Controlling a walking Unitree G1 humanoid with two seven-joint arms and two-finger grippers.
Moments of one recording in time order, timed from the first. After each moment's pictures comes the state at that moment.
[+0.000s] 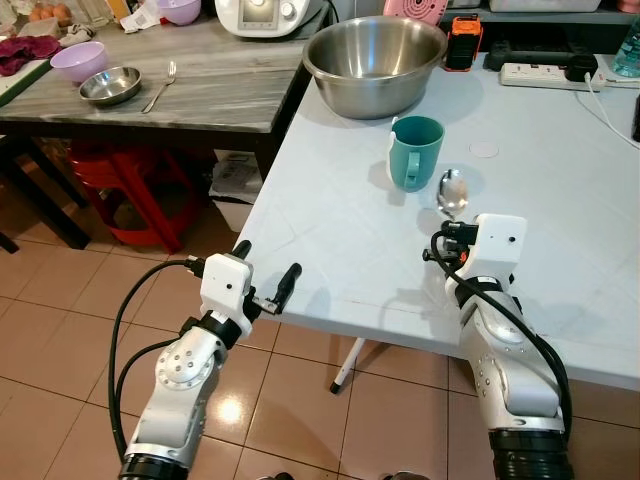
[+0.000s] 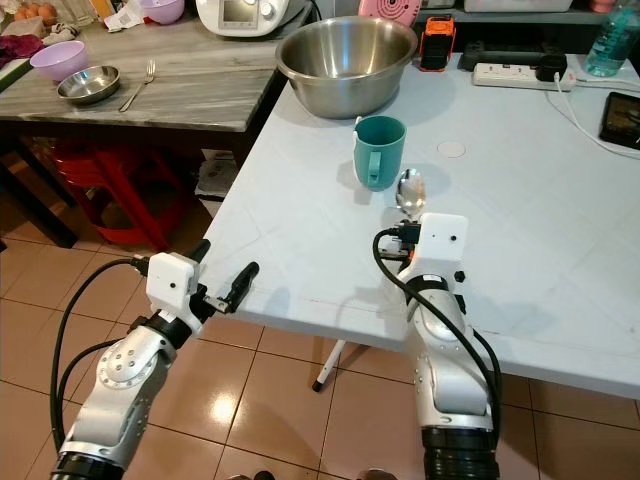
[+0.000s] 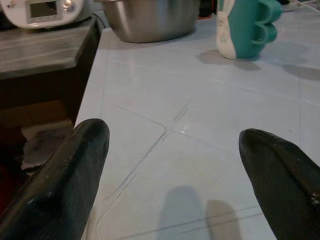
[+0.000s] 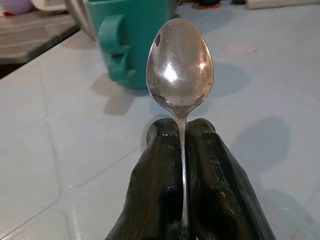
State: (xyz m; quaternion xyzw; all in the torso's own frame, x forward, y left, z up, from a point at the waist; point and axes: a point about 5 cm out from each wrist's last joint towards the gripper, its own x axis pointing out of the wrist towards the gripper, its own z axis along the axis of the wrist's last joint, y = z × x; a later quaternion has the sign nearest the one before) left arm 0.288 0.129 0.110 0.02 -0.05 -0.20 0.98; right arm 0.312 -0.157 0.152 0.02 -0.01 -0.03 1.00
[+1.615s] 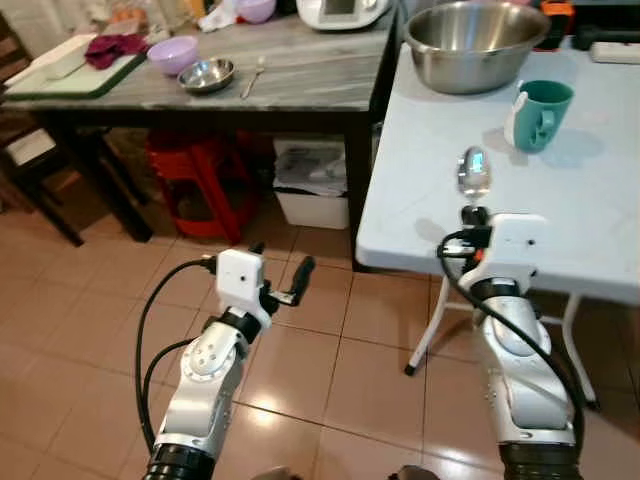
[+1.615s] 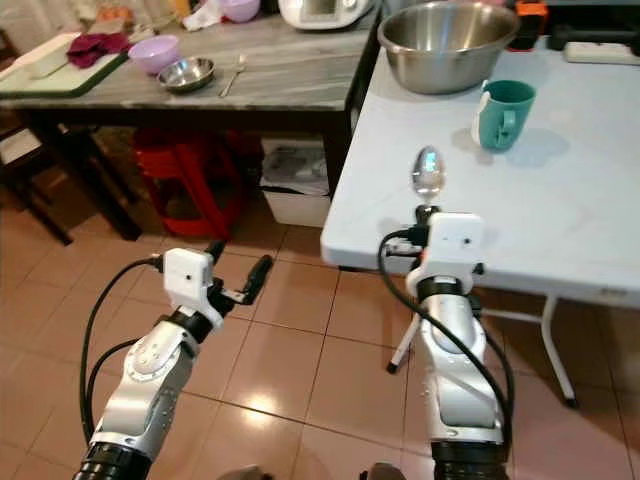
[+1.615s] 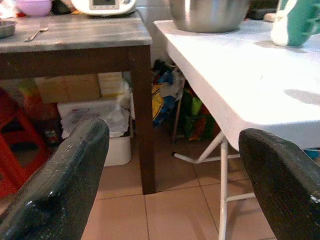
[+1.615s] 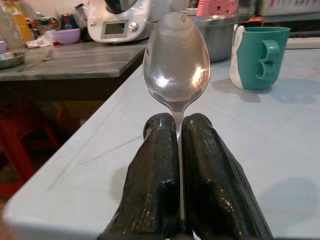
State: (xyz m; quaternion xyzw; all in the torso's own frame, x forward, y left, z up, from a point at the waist) left arm 0.296 0.108 0.109 -0.04 -0.04 -0.21 0.98; right arm 0.301 -0.165 0.162 -0.01 -0.09 -0.04 1.00
